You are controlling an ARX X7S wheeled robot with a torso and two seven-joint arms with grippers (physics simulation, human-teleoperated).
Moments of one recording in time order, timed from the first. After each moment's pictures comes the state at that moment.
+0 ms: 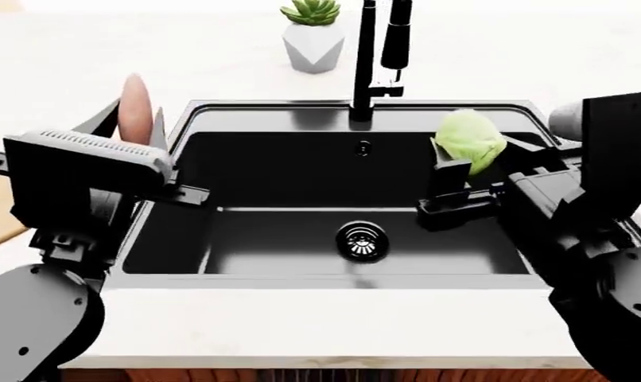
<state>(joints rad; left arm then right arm) -0.60 -0.70 0.31 0.61 -0.58 -0.61 -0.47 0.94 0.95 -0.52 -0.65 1.56 0.62 0.87</state>
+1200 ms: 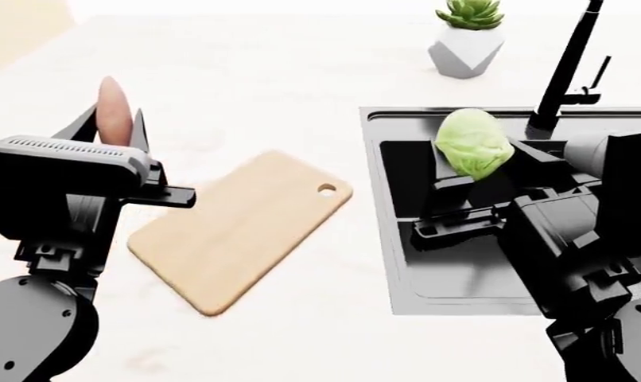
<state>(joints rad) -0.54 -0.70 0.25 0.63 -0.61 -0.59 -0.54 0.83 0.95 -0.49 -0.81 1.44 0.54 0.93</state>
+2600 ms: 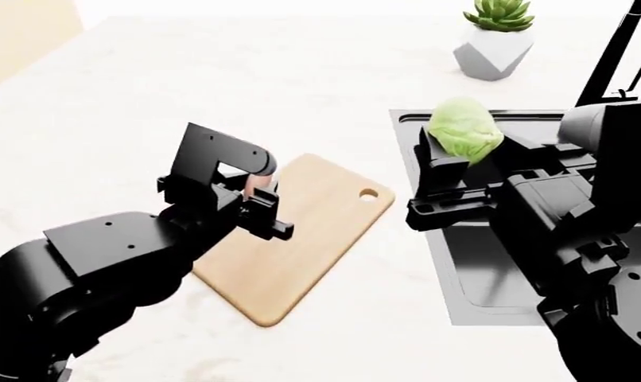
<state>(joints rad) -0.90 -0.48 0.47 0.22 -0.95 -1.00 -0.30 0.87 0.91 -0.49 -0.73 1.49 0.53 0.88</state>
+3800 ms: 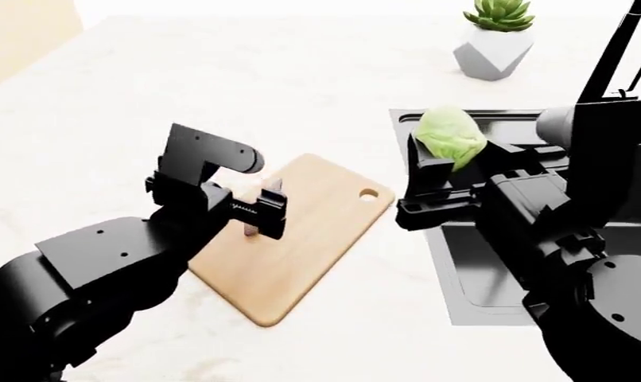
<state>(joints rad) -0.85 -0.50 0.47 0.22 -0.91 -0.91 -0.32 0.89 0.87 -0.52 -0.67 1.50 0.54 0.86</state>
